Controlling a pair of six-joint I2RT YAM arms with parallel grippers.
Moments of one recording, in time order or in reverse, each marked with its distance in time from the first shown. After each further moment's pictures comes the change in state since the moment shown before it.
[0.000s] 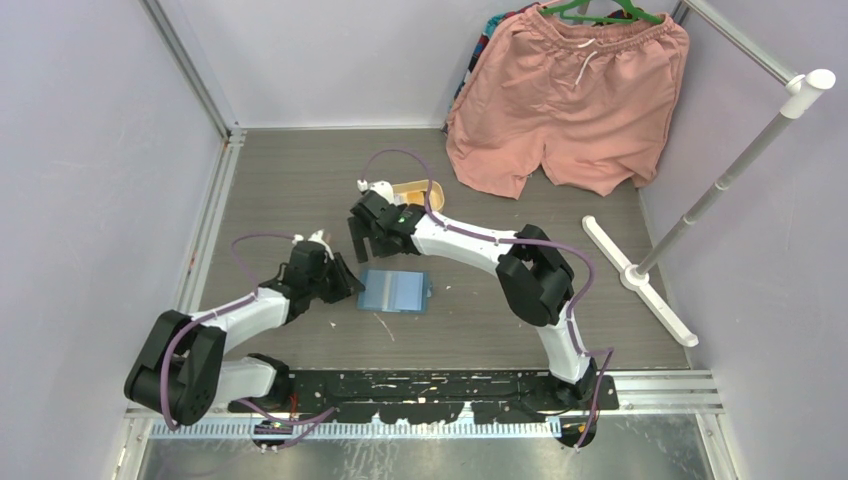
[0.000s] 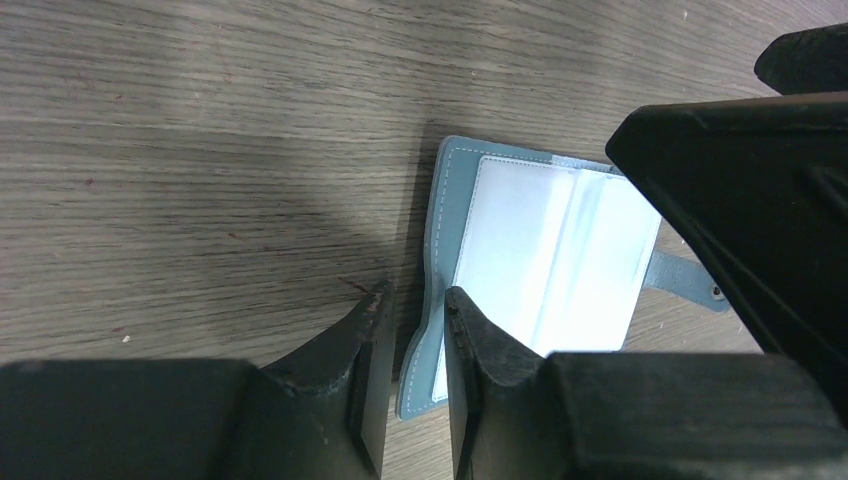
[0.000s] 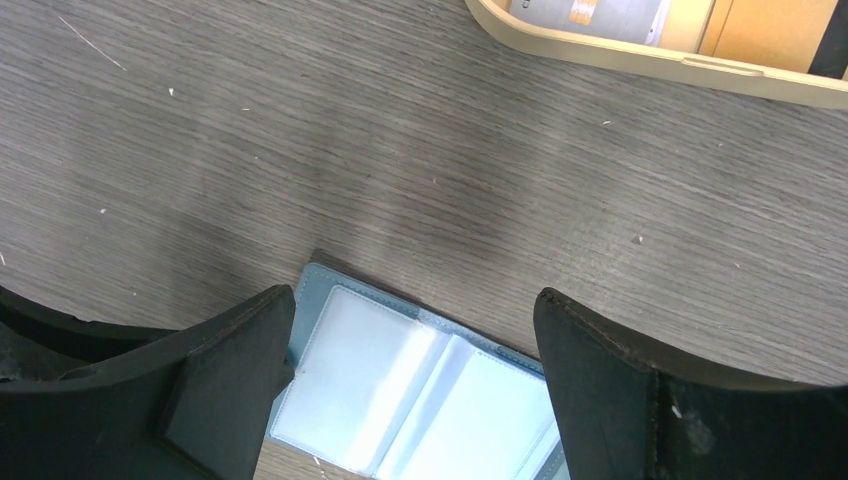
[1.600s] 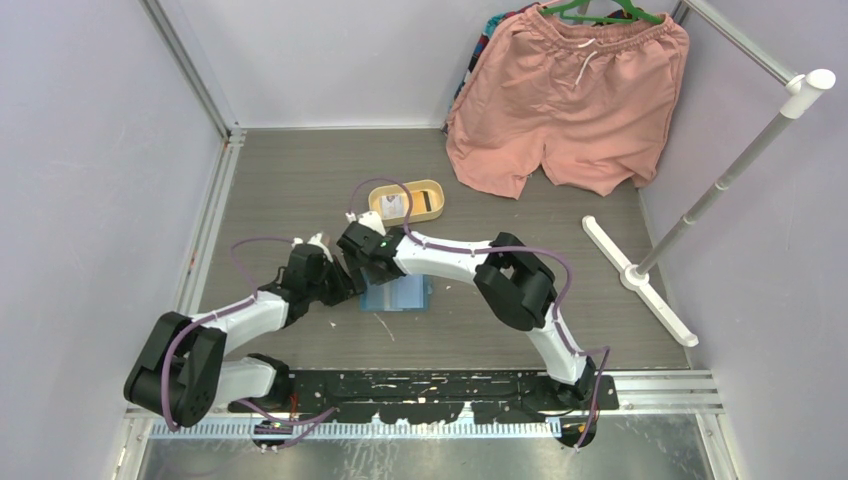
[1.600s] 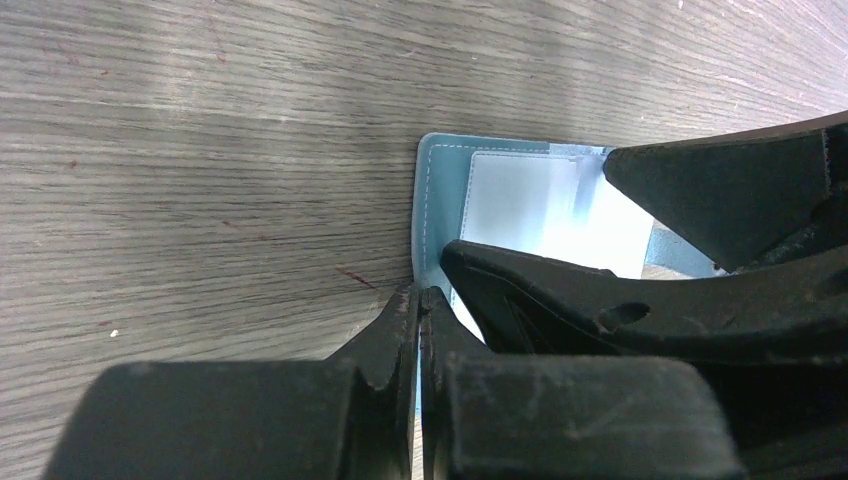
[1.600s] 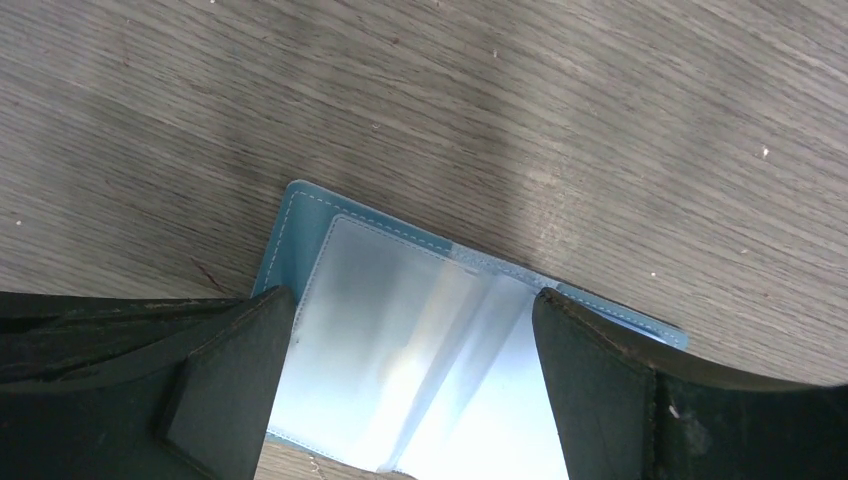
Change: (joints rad) left arm 0.006 -0.008 -0.032 0.037 0.033 -0.018; right arm 0.090 0.083 -0.022 -0.069 0.036 0.027
